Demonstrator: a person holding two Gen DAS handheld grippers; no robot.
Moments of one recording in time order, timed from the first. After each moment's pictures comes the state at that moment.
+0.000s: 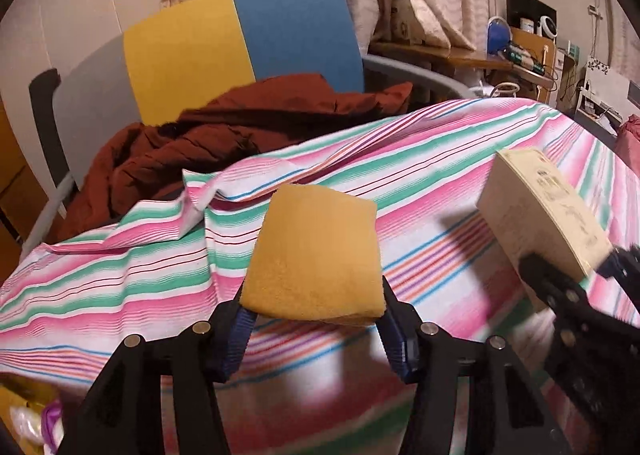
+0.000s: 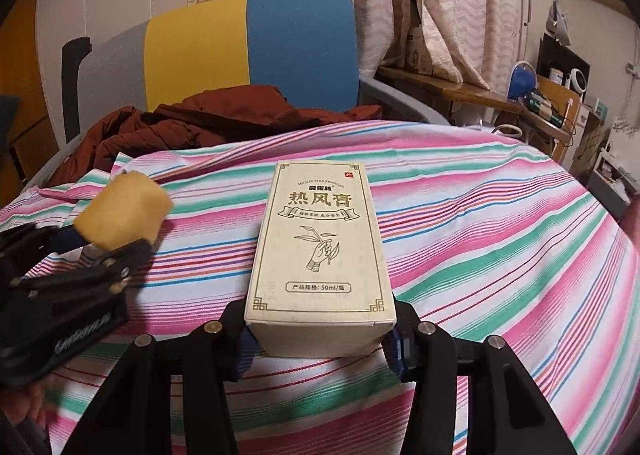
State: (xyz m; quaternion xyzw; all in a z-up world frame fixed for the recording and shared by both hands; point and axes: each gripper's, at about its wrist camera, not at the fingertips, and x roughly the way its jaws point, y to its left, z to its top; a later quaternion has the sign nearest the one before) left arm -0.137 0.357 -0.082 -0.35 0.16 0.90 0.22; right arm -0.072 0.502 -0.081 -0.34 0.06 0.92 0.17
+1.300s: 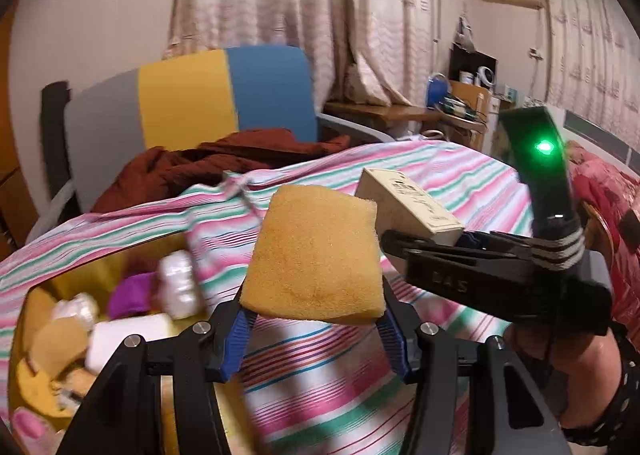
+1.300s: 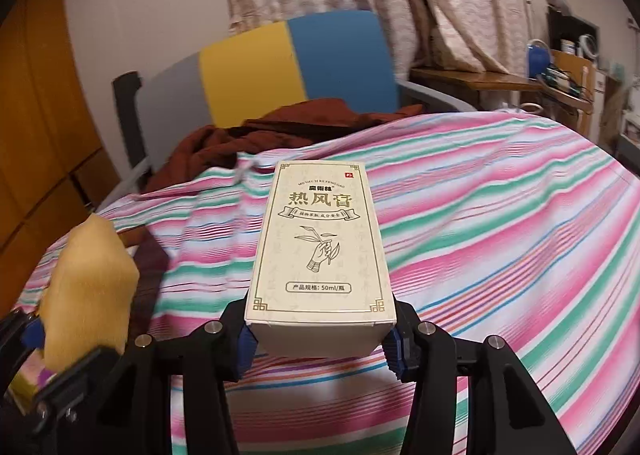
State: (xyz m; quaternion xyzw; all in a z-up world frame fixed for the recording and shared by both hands) left arm 0.043 0.194 -0.011 -0.28 0.10 0.90 0.31; right arm 0.040 0.391 -0.044 -0.31 0.14 0.94 0.09
